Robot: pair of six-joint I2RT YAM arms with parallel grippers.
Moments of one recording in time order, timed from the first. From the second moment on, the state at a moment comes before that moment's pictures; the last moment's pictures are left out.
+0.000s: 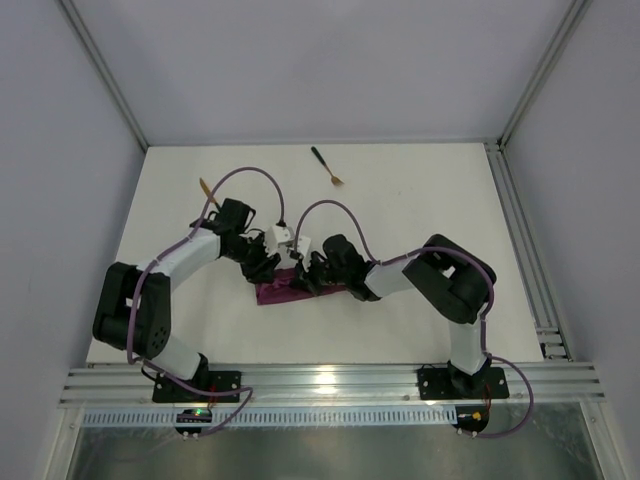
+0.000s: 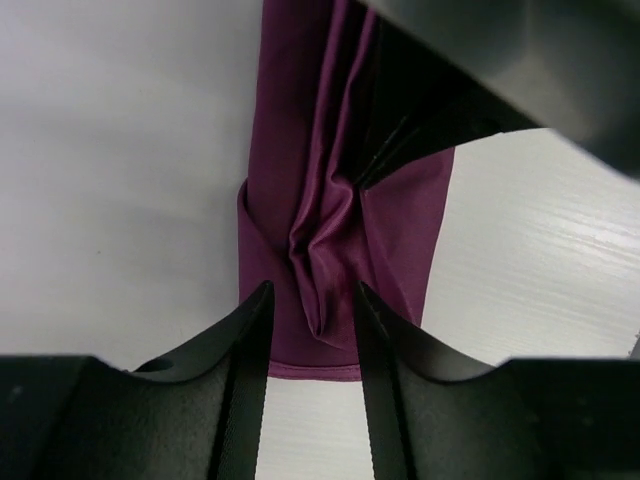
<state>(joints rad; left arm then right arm) -0.31 1.55 0.95 -0.64 0.60 0.80 0.84 1.94 0.84 0.63 -0.48 -0.10</state>
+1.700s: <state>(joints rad) -0.28 1.53 0.89 -0.54 0.54 0.72 0.76 1.94 1.02 0.43 -0.58 0.04</state>
